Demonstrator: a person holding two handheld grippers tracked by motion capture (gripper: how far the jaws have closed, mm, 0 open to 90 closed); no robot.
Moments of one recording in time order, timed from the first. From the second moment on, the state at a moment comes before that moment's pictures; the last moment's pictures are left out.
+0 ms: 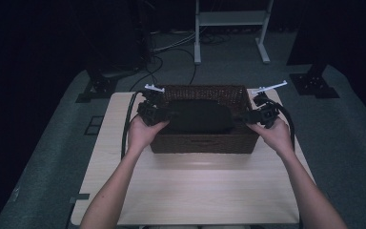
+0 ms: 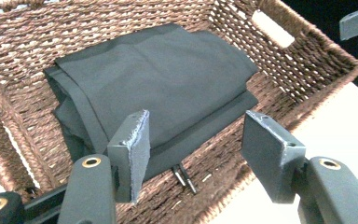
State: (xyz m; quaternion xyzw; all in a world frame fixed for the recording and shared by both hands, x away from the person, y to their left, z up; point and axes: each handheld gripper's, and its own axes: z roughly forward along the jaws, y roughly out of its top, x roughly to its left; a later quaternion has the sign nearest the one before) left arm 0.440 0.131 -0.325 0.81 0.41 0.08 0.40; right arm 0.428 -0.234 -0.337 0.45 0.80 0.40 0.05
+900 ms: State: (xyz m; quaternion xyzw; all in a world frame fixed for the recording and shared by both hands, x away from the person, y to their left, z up) left arm 0.401 0.136 -0.329 0.82 0.39 0.08 0.42; right arm 0.390 -0.256 -0.347 0.44 0.80 0.40 0.05
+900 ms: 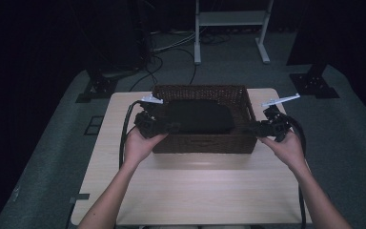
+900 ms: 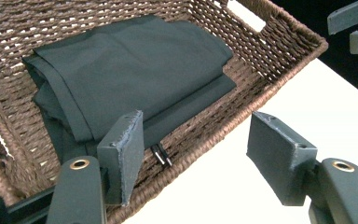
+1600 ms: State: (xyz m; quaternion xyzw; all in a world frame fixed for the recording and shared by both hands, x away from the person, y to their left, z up) left arm 0.382 0.144 -0.340 0.81 0.39 0.08 0.42; right arm 0.370 -0.263 -0.352 0.44 0.80 0.41 0.06
